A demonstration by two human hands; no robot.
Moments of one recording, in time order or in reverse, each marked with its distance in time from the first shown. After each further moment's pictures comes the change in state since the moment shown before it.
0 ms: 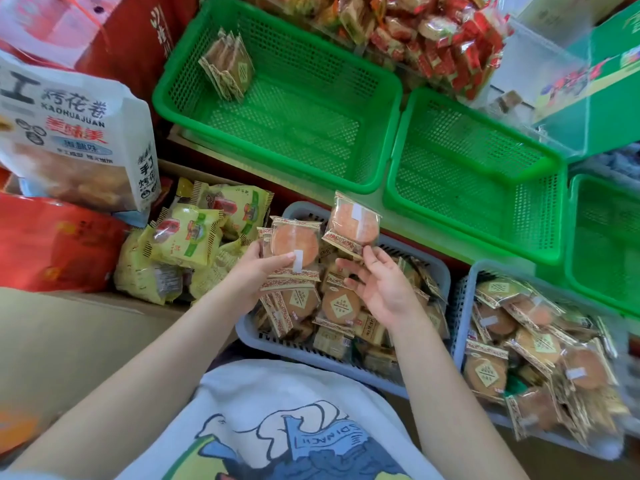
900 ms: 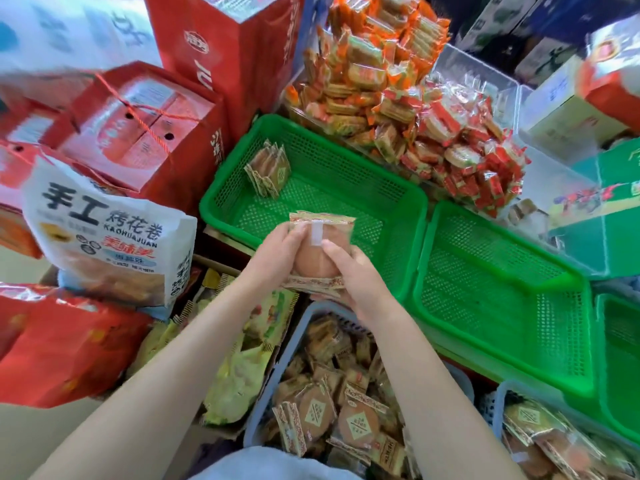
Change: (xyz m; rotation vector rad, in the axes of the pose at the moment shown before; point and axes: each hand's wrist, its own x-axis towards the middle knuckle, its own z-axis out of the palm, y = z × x) left_hand 0.063 0.185 -0.008 0.490 0.200 0.518; right_hand 0.110 -0.093 0.168 -0.471 -0.079 -0.071
